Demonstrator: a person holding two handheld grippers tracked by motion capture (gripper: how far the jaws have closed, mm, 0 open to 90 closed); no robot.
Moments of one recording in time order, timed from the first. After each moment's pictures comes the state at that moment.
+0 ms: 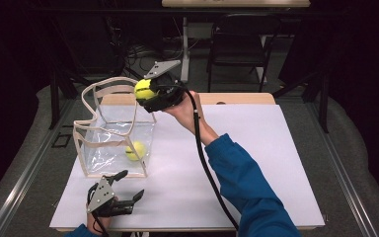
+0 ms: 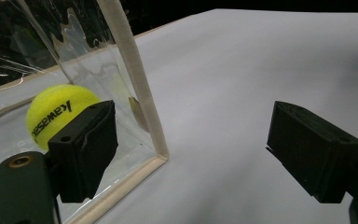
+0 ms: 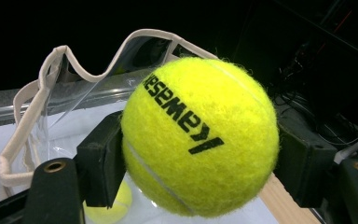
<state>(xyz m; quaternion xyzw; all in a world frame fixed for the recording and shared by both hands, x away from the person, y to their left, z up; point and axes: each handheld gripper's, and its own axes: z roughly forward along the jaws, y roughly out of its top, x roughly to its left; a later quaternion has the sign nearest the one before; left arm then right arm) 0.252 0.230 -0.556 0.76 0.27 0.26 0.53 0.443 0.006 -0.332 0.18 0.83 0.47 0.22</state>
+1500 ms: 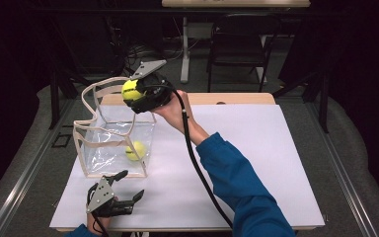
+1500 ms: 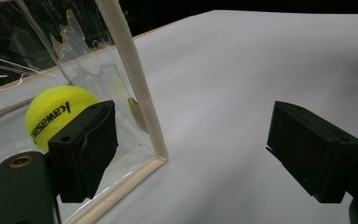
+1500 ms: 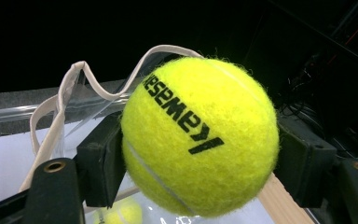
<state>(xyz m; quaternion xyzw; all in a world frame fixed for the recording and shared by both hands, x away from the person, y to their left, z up) 0.252 0.231 -0.556 0.76 0.27 0.26 0.53 0.439 0.034 -0.328 0.15 0.84 0.48 0.22</state>
